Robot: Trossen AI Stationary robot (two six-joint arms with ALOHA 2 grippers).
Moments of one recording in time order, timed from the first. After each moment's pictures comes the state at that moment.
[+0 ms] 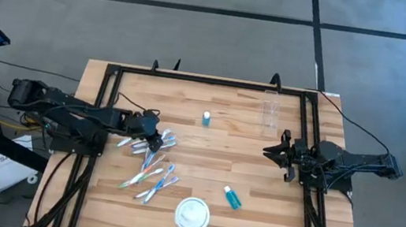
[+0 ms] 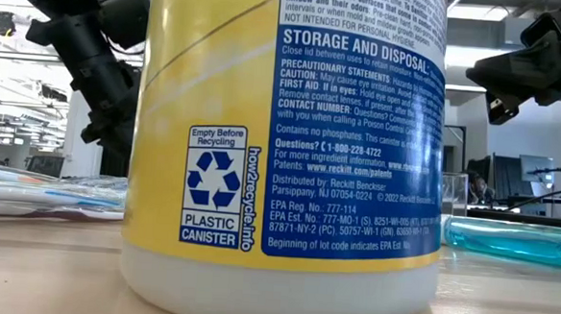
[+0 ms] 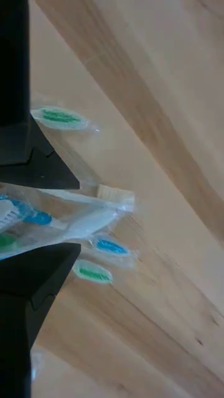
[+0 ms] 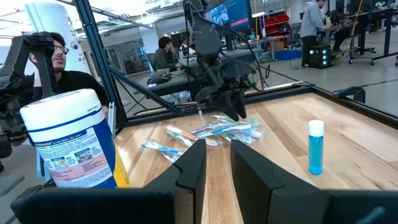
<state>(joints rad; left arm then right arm) 0.05 1.21 0.47 -0.24 -0.31 -0.72 0.11 0.01 0.01 0.03 0.11 0.20</state>
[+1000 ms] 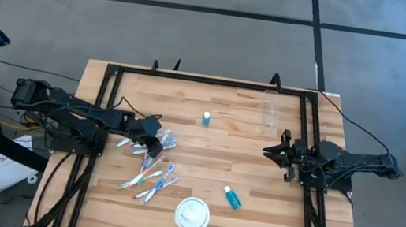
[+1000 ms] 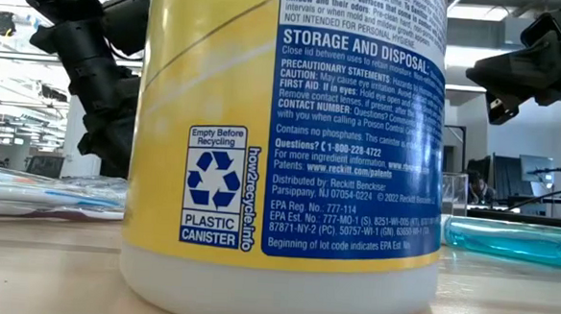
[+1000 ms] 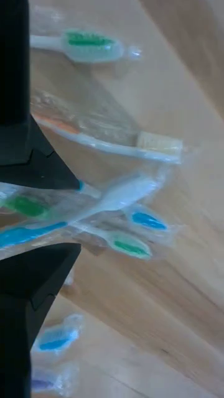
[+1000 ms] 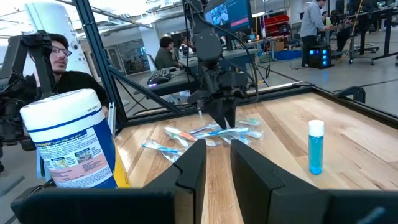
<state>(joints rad) 0.04 1.25 0.47 -0.21 -0.11 -0.74 0.11 0.01 0.01 0.03 0.11 0.20</state>
